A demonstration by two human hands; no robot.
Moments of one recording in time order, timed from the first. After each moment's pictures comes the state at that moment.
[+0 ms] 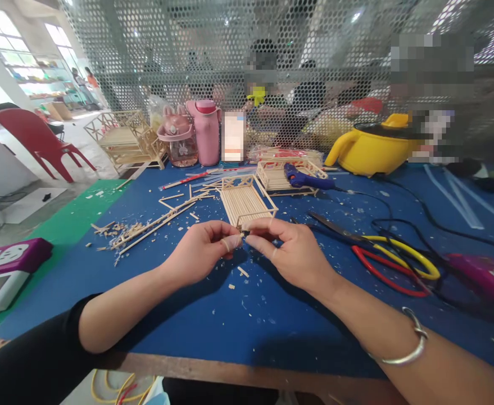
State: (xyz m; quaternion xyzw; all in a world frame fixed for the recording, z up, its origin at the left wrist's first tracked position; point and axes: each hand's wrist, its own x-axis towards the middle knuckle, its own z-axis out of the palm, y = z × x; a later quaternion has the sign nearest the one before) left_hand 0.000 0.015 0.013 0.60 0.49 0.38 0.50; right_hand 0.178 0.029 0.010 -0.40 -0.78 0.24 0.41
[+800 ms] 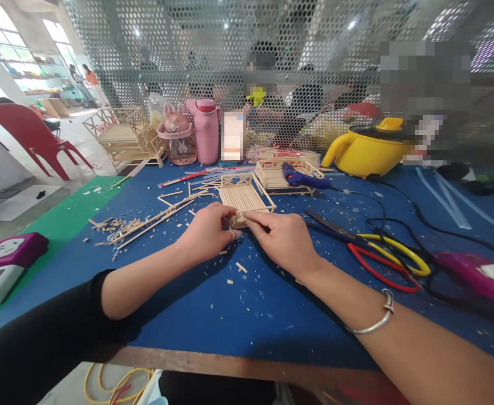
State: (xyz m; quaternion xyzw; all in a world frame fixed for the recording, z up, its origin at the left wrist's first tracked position) left_hand 0.001 0.045 0.009 0.76 0.54 0.29 0.20; right_hand 0.177 0.045 0.008 -0.48 -0.82 0.03 0.32
